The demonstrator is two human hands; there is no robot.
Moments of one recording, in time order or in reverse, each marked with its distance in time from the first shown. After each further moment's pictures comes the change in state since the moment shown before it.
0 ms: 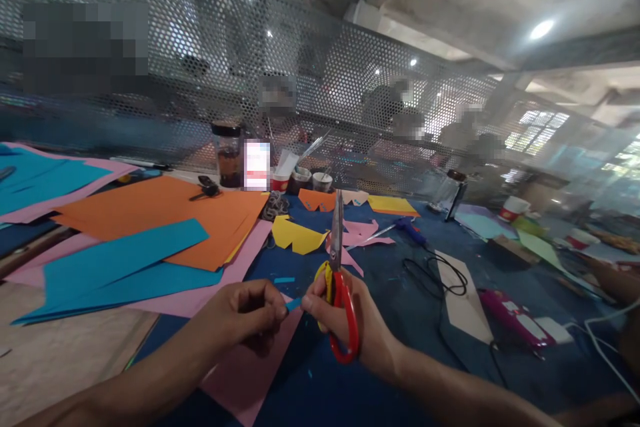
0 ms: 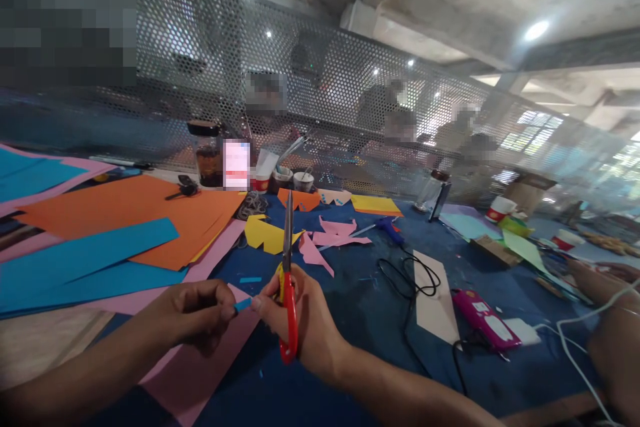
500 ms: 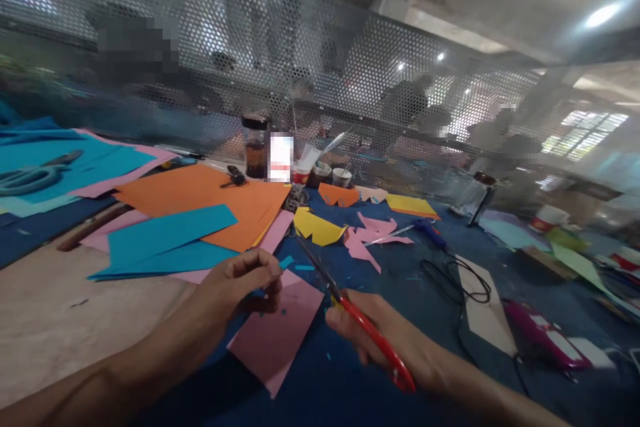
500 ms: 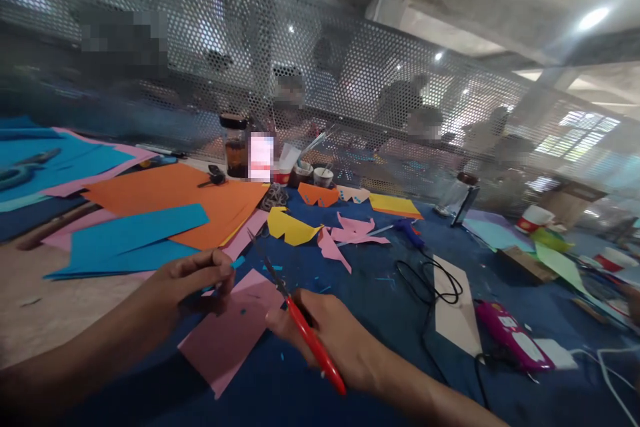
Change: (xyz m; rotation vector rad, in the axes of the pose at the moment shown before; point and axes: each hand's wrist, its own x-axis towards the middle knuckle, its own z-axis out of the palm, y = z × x) left_hand -0.029 0.013 -0.010 -0.144 0.226 0.110; right_hand -0.023 -0.046 -0.012 -0.506 -0.335 0.275
